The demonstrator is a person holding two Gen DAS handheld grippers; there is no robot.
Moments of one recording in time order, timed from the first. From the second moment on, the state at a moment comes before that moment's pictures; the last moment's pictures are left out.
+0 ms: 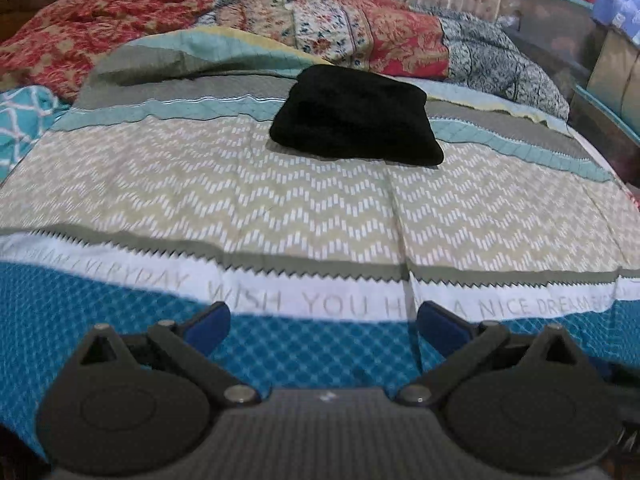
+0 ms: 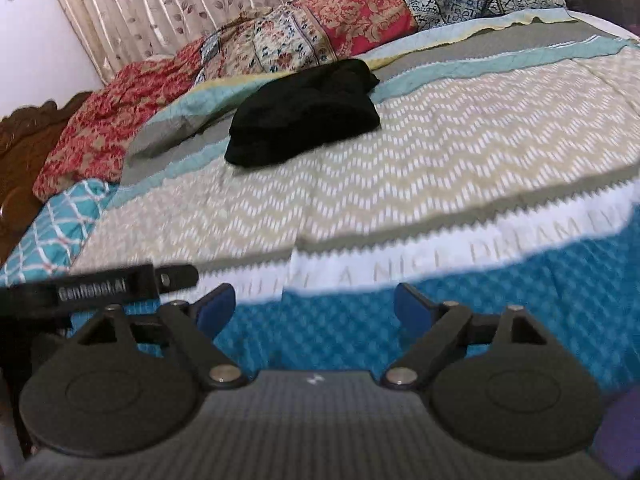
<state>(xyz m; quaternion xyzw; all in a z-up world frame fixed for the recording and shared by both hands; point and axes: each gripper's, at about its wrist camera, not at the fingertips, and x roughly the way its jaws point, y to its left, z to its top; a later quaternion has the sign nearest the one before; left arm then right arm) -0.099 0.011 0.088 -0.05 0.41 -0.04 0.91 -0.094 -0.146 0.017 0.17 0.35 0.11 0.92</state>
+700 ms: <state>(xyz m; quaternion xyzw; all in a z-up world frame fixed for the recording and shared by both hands) -0.207 0.011 0.130 0.04 0.31 0.08 0.95 -0.155 -0.118 0.022 0.17 0.33 0.11 0.92</state>
